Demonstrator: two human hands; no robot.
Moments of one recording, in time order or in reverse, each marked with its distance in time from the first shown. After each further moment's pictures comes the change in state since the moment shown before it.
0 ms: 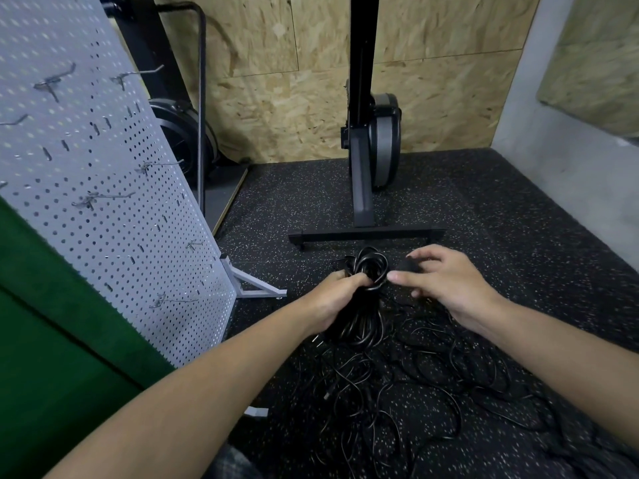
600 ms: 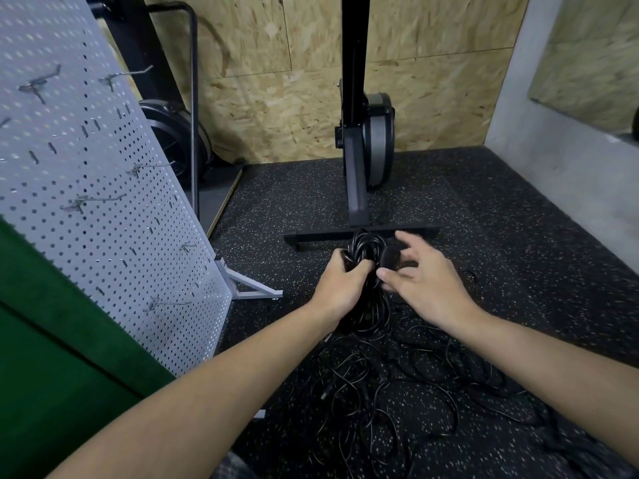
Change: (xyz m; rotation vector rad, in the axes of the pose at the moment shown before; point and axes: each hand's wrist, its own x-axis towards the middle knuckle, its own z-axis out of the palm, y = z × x) left_hand -0.006 0.007 0.020 0.046 0.216 0.243; right_hand -0.004 0.001 0.021 -0.176 0.091 -0.226
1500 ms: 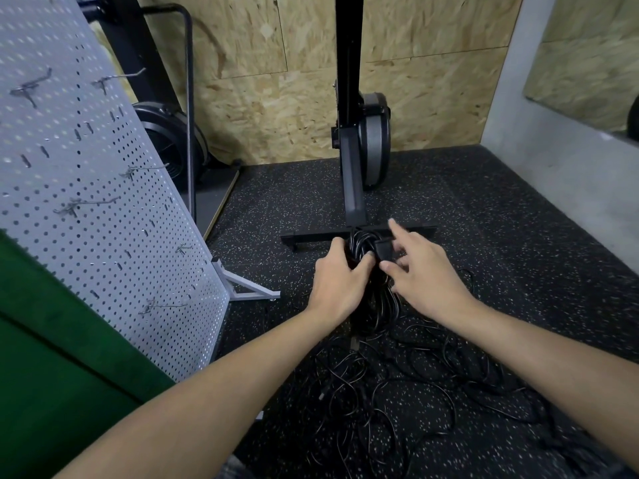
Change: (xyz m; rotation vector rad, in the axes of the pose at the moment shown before) left_hand -0.009 0.015 0.007 0.391 0.160 0.236; right_hand 0.008 -0.001 -0.009 -0.330 0.020 -0.215
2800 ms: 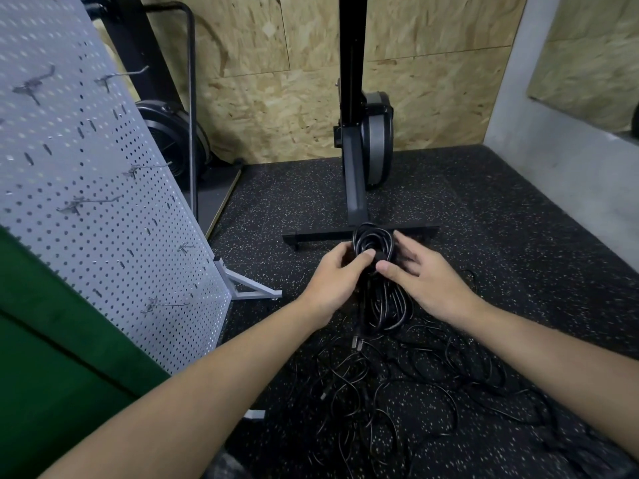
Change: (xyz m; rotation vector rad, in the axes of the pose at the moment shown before) left_hand 0.007 -0.011 -0.011 -0.524 -0.249 -0.141; right_hand 0.001 0.017 0.001 0.414 -0.175 0.090
